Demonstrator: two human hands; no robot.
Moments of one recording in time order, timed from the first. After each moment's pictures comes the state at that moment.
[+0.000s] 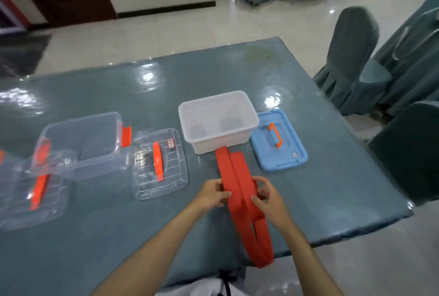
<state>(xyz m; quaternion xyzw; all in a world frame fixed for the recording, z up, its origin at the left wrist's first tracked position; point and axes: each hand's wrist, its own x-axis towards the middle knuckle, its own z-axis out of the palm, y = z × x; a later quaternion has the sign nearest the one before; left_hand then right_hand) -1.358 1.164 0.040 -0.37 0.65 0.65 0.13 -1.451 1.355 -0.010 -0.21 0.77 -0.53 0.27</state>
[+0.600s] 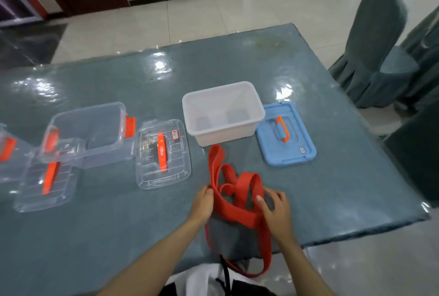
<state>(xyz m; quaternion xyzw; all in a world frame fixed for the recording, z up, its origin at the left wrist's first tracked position) -1.329 1.174 -0.034 -0.49 0.67 0.55 0.04 -1.432 1.379 -0.066 -0.13 0.87 -0.44 0.17</state>
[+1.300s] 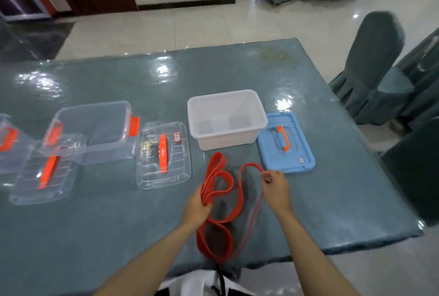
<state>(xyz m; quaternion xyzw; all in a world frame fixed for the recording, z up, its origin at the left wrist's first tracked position) -1.304 1.159 -0.040 -0.42 0.77 0.48 0.01 -1.491 1.325 -0.013 -0.15 0.90 -0.38 0.16</state>
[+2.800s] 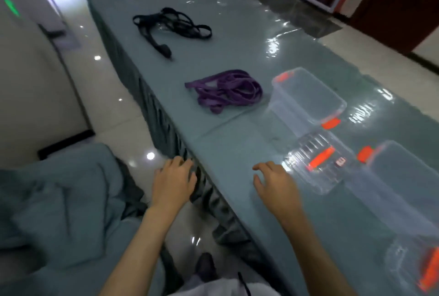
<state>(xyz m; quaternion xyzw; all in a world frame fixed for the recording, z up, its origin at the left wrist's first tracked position) -0.613 0.933 0.086 -0.77 0.62 0.11 -0.08 -0.866 0.882 0.091 -0.78 0.60 -0.10 0.13</state>
